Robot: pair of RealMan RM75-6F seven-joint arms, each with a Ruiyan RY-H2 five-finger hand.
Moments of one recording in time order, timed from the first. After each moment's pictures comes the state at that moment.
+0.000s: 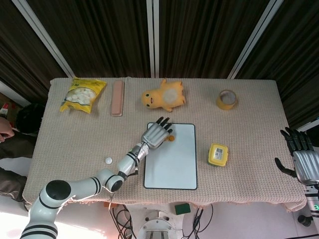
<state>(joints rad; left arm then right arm) -1.05 -1.99 -0.21 -0.94 1.22 0.78 0.44 0.14 -1.11 0.06 -1.41 -1.54 1.45 0.20</state>
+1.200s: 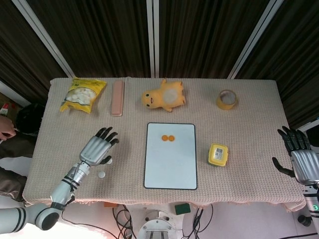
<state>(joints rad) -0.60 -1.35 0.07 -1.70 1.29 1.17 0.45 0.15 -1.11 0.06 -1.42 -1.58 1.47 0.22</state>
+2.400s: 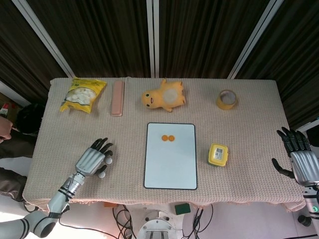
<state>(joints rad) -0.45 -1.54 0.08 -1.33 1.52 1.20 0.21 0.14 -1.10 0.05 -1.45 -1.57 1.48 0.19</state>
